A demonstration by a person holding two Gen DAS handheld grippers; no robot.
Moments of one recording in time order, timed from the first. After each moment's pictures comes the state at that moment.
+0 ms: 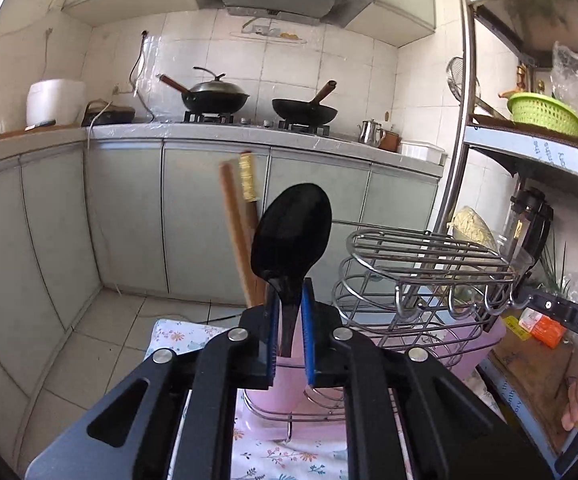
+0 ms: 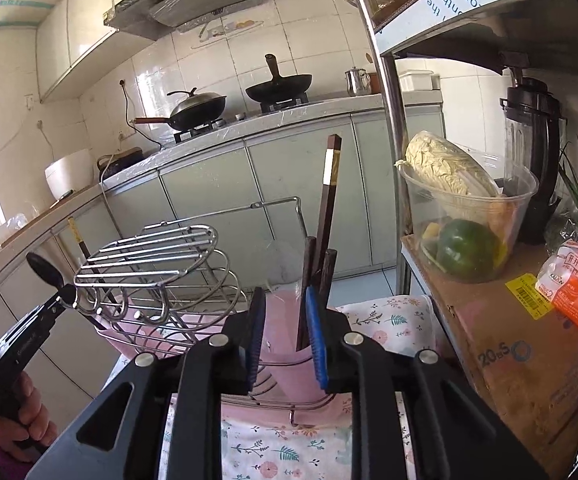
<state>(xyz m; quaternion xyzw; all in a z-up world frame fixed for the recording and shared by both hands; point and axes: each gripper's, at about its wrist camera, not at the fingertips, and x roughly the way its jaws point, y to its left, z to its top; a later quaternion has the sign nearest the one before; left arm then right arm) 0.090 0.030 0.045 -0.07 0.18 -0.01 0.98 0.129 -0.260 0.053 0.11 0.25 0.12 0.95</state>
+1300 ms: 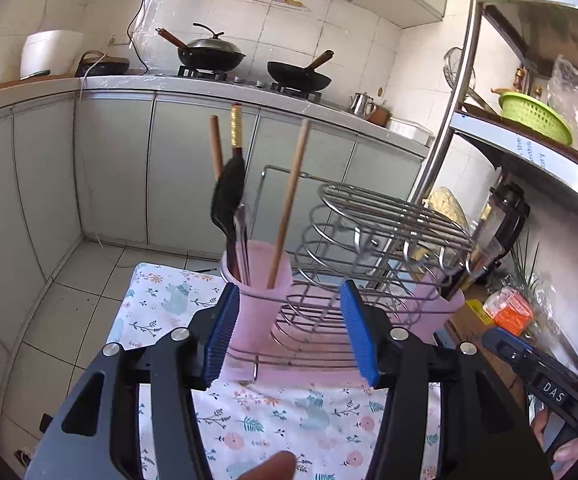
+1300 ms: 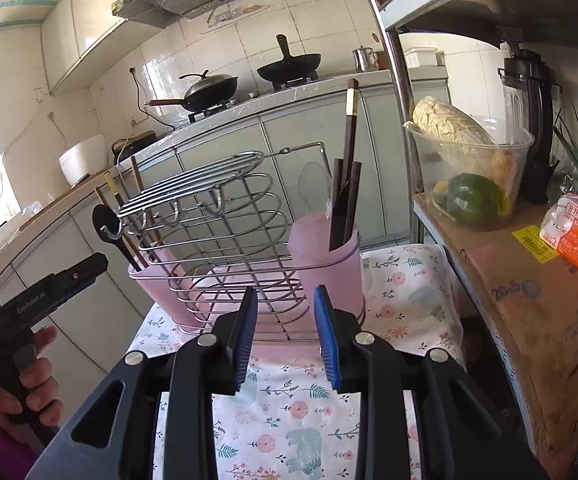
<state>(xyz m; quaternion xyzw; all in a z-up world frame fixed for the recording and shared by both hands) 0.057 0.023 0.042 -0.11 0.25 -0.04 0.96 0.069 -0.241 0.031 0.11 0.28 0.14 0.94</state>
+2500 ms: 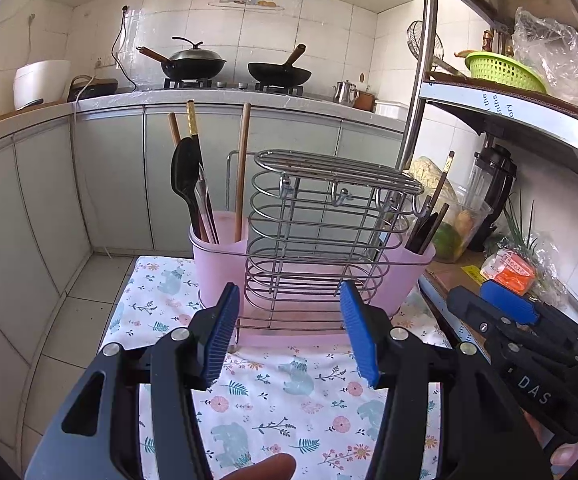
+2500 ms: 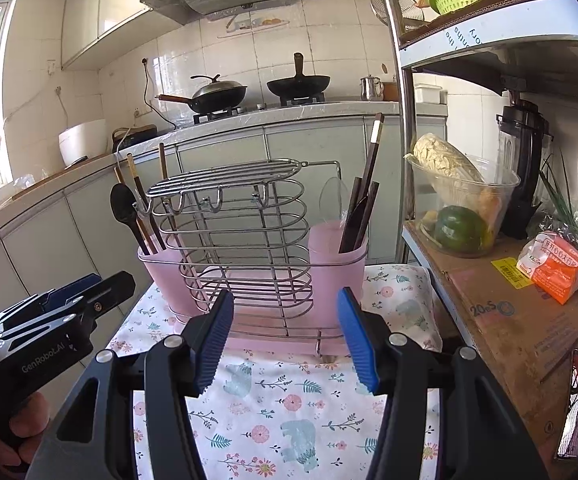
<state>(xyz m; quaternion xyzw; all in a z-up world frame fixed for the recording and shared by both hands) 0.018 -0.026 0.038 -0.06 0.25 -0.04 0.97 0.037 -0.216 0.040 0.05 0.25 0.12 0.96</state>
